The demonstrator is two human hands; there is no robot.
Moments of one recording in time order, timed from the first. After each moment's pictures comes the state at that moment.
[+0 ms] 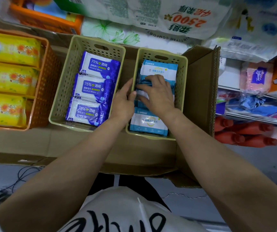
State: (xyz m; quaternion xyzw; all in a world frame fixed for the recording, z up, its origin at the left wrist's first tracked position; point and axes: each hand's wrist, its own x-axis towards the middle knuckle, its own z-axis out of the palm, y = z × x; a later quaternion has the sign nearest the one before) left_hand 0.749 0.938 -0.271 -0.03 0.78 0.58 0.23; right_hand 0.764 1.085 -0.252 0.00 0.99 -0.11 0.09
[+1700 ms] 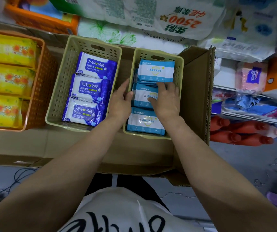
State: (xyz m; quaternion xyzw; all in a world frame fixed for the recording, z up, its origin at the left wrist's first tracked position) left_hand 0.749 0.940 -0.263 -0.08 0.77 0.59 0.26; right_hand 0.787 1.091 -0.246 0.23 0.96 -0.14 0.10
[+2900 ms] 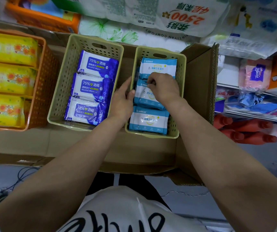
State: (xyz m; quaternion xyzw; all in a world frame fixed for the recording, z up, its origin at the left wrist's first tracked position) left_hand 0.750 0.938 -0.263 -0.06 0.78 0.58 0.24; right_hand 0.743 1.101 -0.237 0.13 0.96 -0.21 0.13
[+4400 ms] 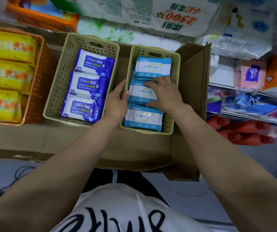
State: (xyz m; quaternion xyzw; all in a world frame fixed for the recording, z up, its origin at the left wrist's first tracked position) left_hand 0.763 0.936 -0.253 -0.09 0.77 0.57 0.25; right_hand 0.783 1.128 -0.241 0.01 0.98 -0.12 0.17
